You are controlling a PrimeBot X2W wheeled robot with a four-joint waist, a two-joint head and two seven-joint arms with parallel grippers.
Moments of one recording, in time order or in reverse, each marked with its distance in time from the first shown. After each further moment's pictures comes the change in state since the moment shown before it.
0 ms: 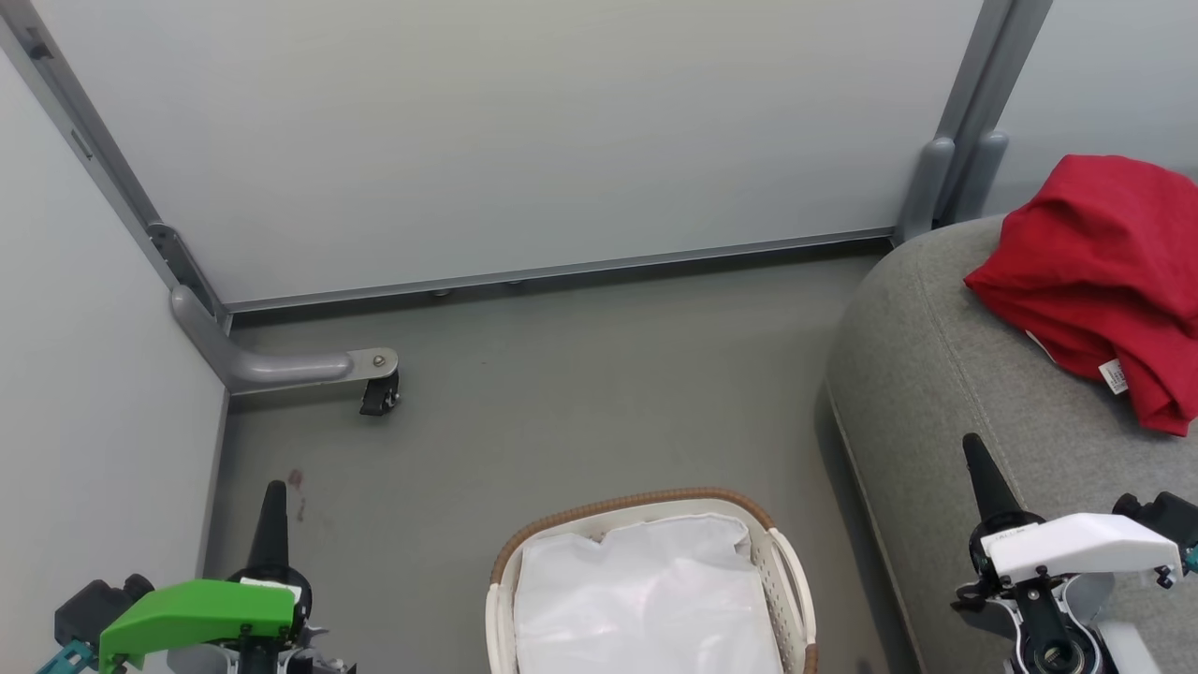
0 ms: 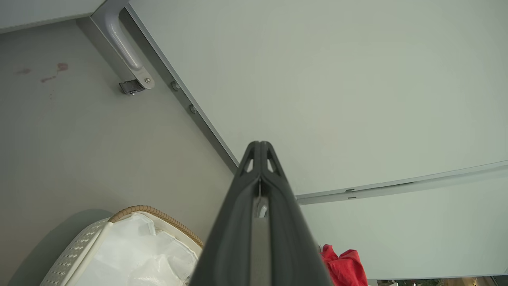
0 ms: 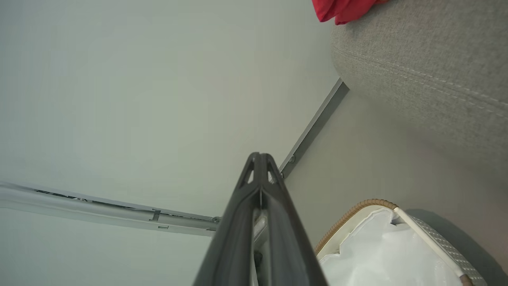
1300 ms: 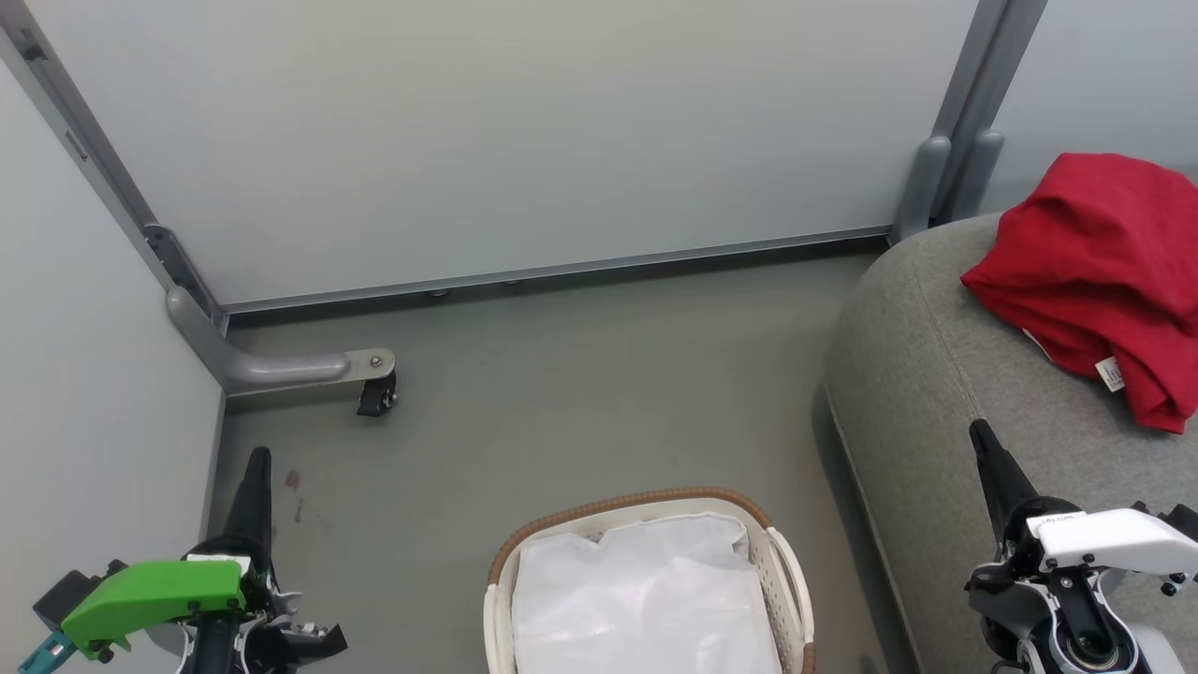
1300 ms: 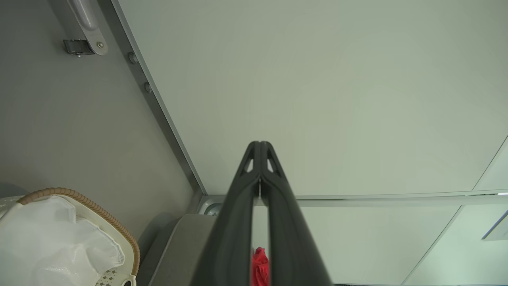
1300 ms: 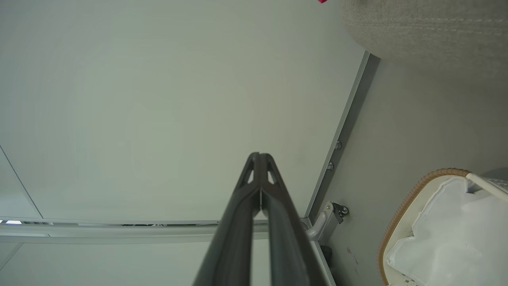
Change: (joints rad) left arm -0.036 0.000 0.047 -0.030 -0.281 -0.005 0.083; right arm 0.000 -0.002 -0.028 -0.038 0.346 0.000 0.083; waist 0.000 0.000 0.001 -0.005
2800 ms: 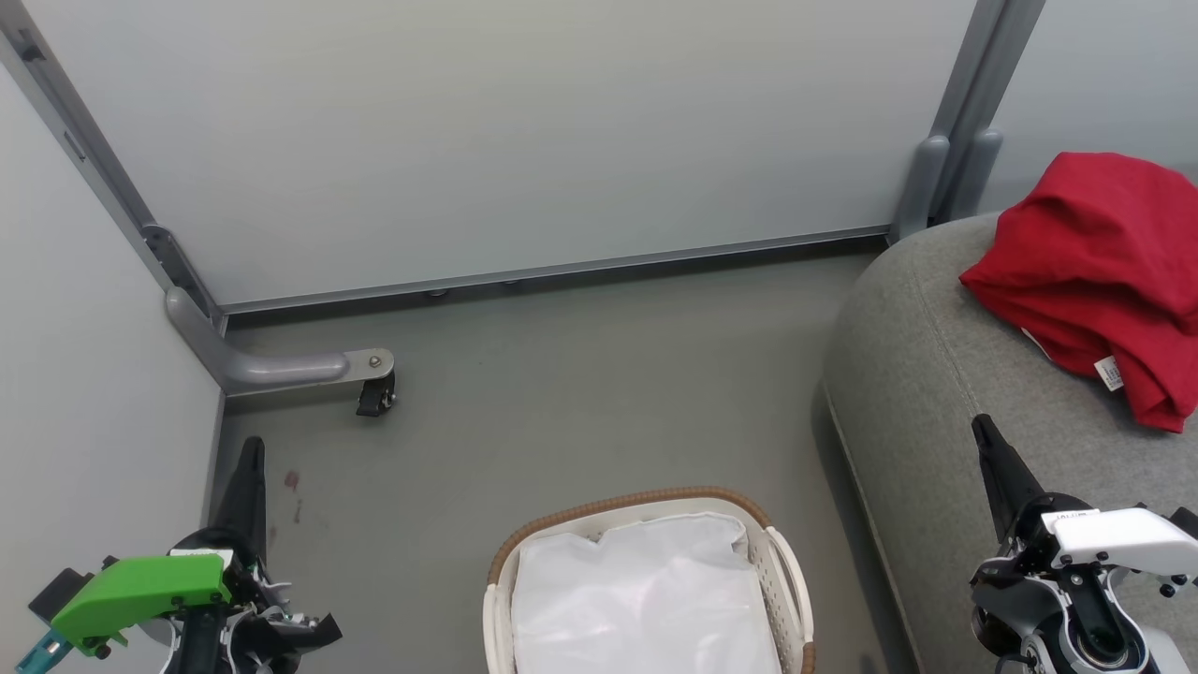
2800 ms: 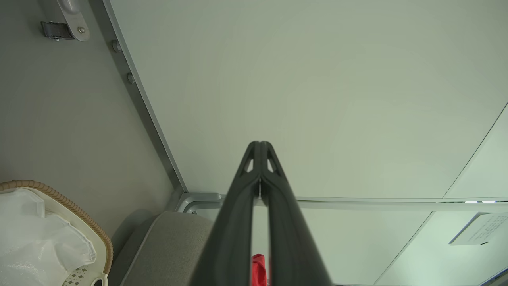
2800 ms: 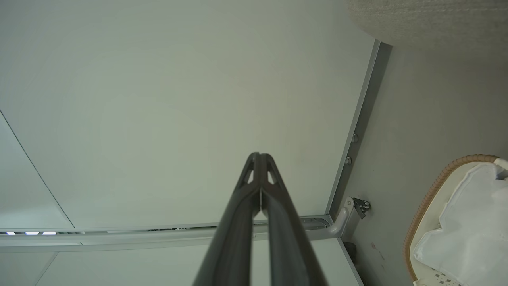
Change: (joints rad) left arm -0.011 0.000 0.016 -0.011 -0.087 -0.001 0.025; right arm 0.000 -0.001 -0.008 -0.012 0.104 0.000 0.025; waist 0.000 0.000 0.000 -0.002
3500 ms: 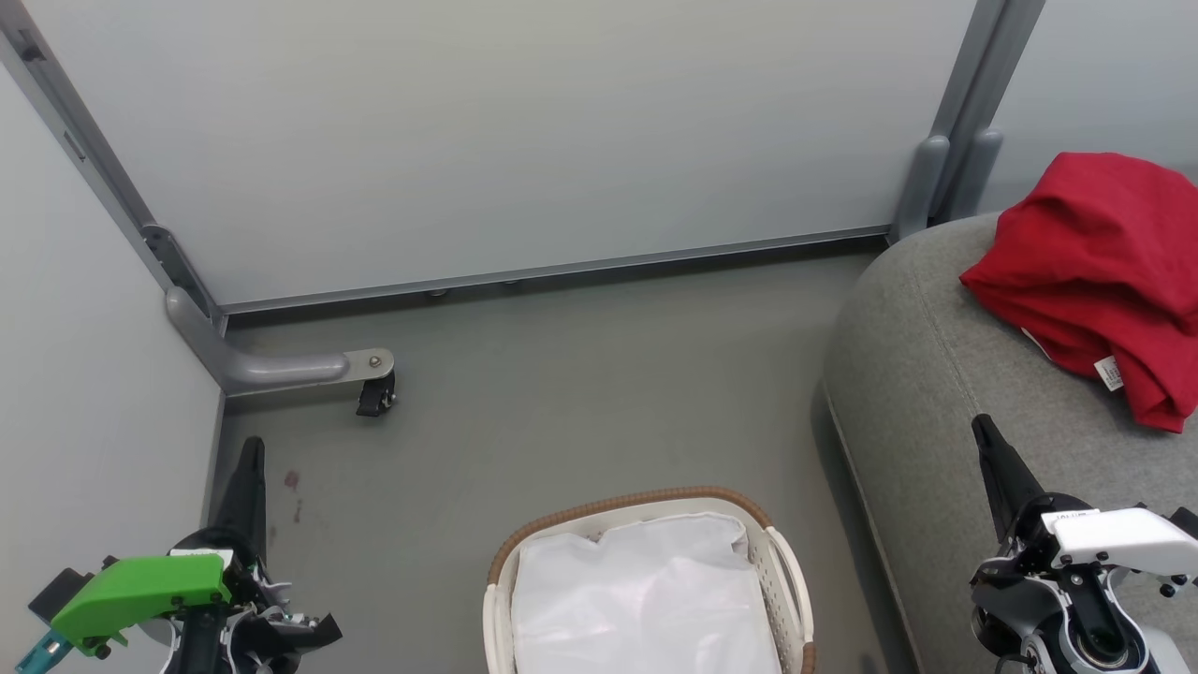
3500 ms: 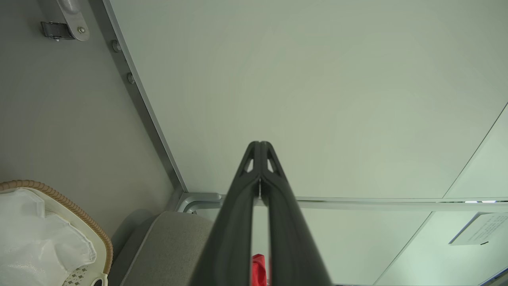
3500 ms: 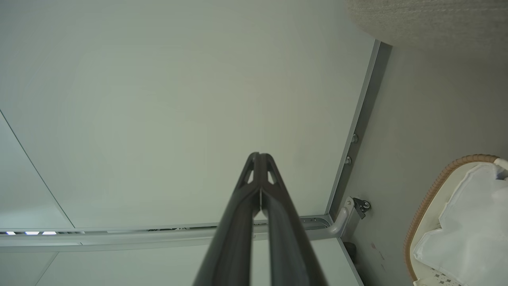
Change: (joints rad) left arm 0.000 0.000 0.000 0.000 0.000 0.000 0.000; right arm 0.000 0.000 0.000 0.000 0.000 0.000 0.000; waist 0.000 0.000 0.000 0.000
